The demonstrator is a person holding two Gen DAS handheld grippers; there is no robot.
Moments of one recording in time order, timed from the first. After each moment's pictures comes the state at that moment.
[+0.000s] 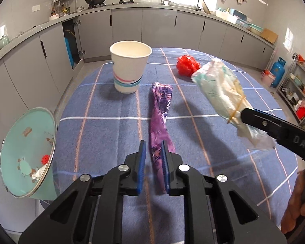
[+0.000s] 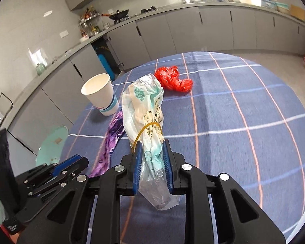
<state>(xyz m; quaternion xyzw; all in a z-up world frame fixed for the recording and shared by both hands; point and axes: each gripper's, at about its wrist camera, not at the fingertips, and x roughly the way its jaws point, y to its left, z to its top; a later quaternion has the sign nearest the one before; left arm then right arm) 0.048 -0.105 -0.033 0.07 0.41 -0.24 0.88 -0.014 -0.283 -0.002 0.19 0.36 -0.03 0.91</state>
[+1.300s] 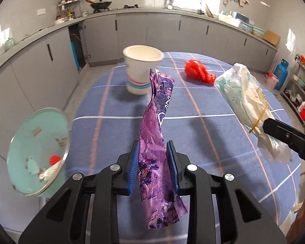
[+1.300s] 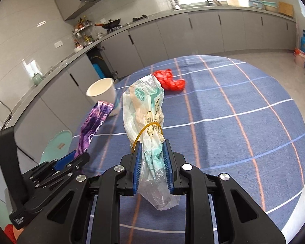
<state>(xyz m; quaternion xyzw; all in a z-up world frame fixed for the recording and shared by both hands) 0.034 -0.075 -0.021 0.08 0.39 -0.21 0.89 -0.047 -0.259 0.009 0.20 0.34 -0.06 0.92</state>
